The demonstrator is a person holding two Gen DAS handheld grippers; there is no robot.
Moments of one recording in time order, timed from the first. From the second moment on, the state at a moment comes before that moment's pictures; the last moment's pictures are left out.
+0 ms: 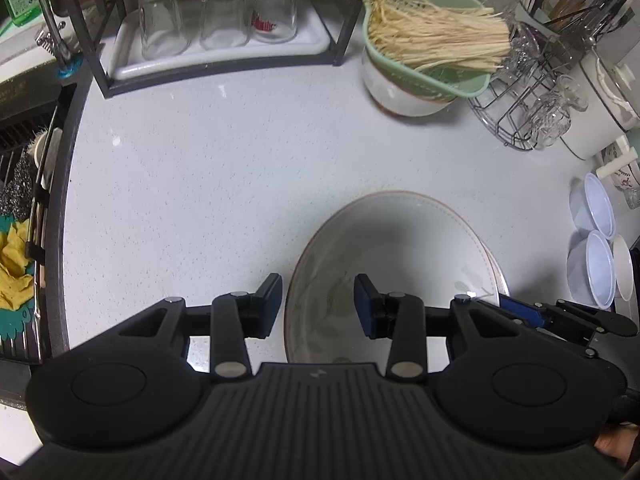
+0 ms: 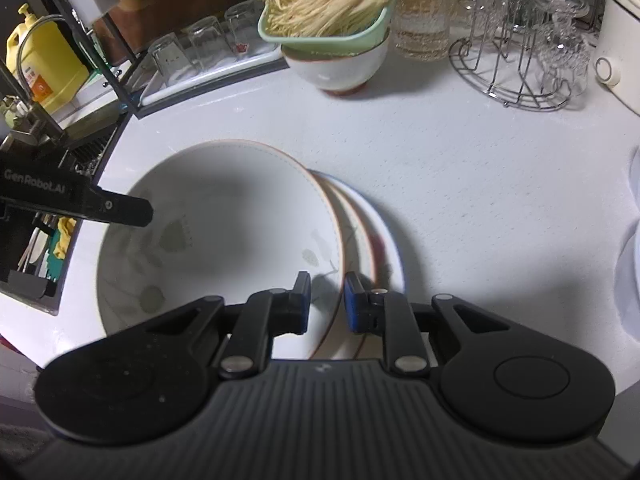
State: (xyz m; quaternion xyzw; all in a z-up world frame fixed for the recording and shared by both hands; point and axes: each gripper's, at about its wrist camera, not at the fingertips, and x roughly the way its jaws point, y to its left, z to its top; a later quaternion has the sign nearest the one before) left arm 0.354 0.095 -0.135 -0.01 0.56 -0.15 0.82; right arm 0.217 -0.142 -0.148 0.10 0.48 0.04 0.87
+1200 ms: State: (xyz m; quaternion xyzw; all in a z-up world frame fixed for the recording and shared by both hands) left arm 0.325 0.069 -0.080 -0.04 0.50 -0.13 0.86; right arm 0.221 -0.169 -0.097 0.09 0.41 0.07 0.90
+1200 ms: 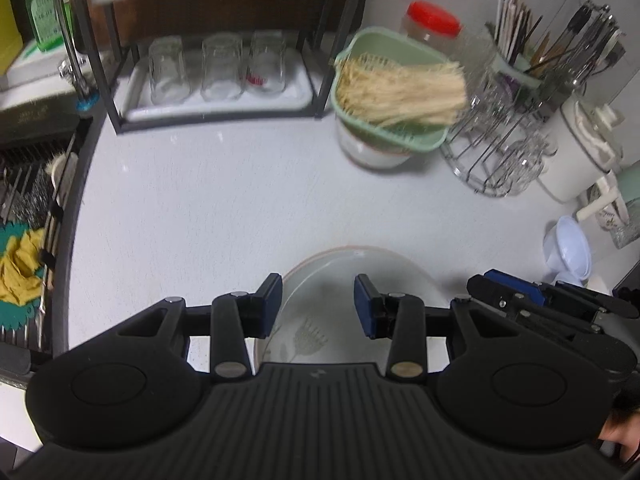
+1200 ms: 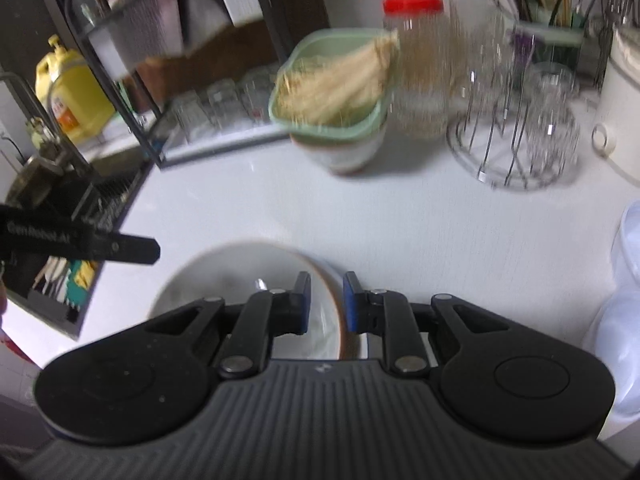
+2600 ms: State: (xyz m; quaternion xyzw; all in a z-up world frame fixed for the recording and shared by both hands) left arm 0.221 -0.070 -0.047 0.01 0.38 -0.20 0.90; right arm 0.081 -0.279 -0.060 0.12 0.30 -0.03 0.95
